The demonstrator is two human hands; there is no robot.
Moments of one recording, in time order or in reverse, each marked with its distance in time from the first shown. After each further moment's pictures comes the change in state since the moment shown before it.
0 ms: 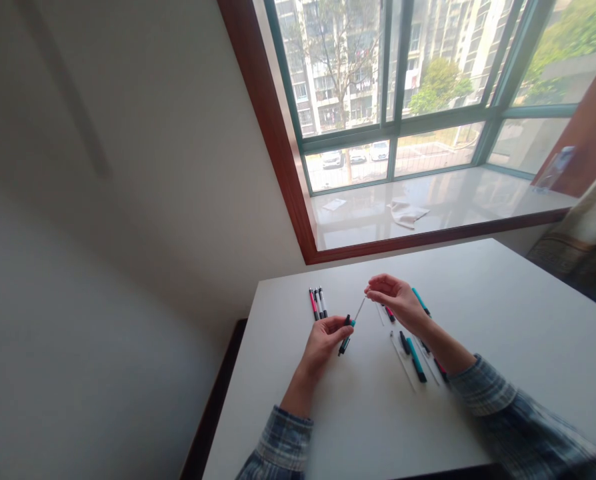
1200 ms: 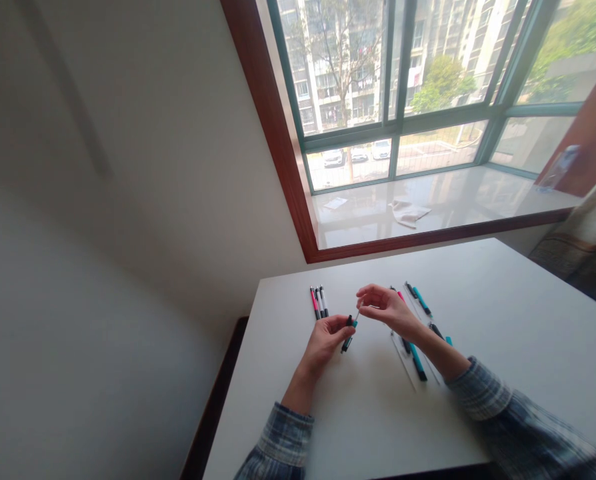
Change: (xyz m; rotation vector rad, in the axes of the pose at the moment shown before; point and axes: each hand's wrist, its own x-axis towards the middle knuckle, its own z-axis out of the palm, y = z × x) left_hand 0.000 0.001 0.000 0.009 -0.082 -0.010; right_hand -0.010 0.000 0.015 -0.070 -0.243 0.007
